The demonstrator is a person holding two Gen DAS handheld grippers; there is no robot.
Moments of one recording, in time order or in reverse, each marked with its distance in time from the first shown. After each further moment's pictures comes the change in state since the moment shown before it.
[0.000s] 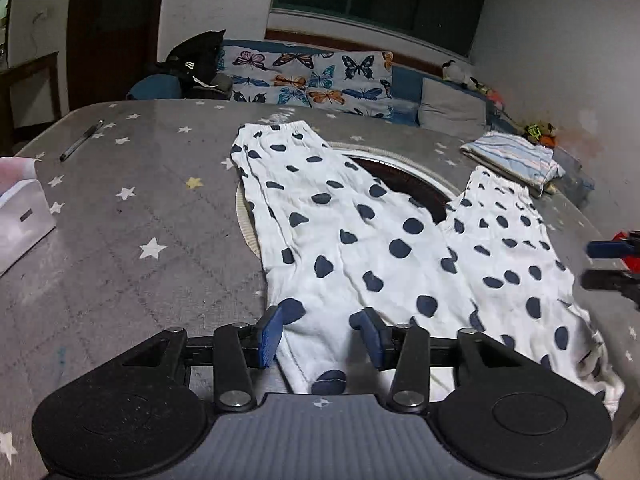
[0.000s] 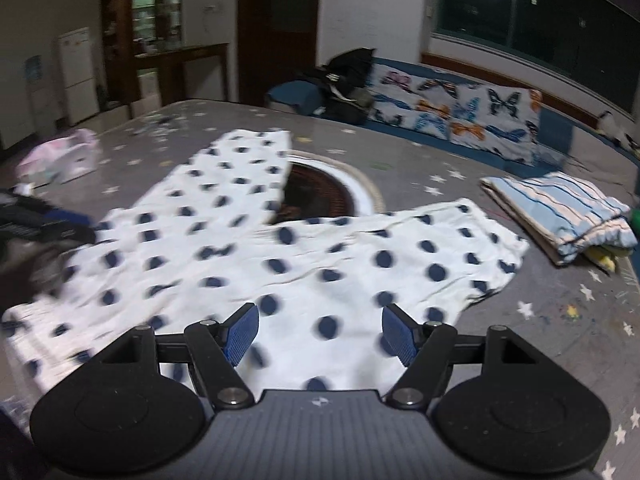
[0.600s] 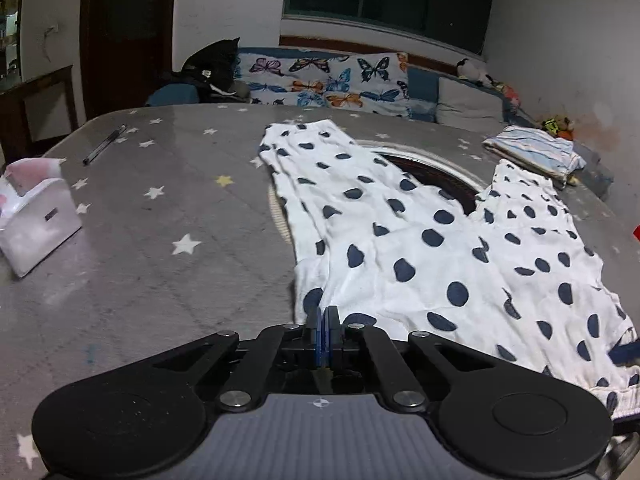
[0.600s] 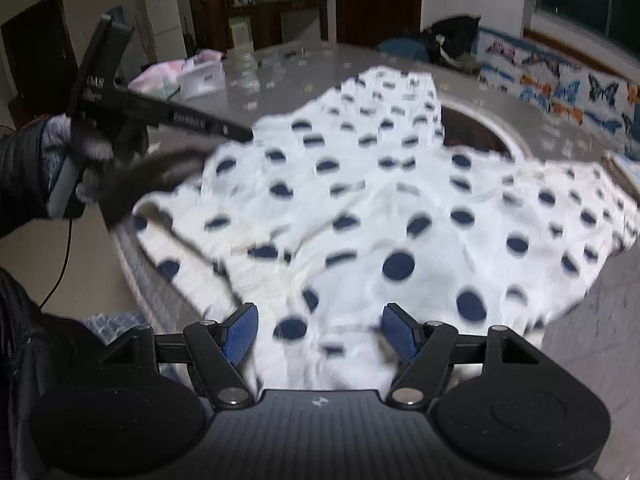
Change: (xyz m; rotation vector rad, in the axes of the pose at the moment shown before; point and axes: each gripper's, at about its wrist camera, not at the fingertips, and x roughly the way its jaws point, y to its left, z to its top) left arm -0.001 0.010 -0.013 0.010 -0.020 0.078; right arm -0.003 0.086 -0.053 -0.106 0.160 0.229
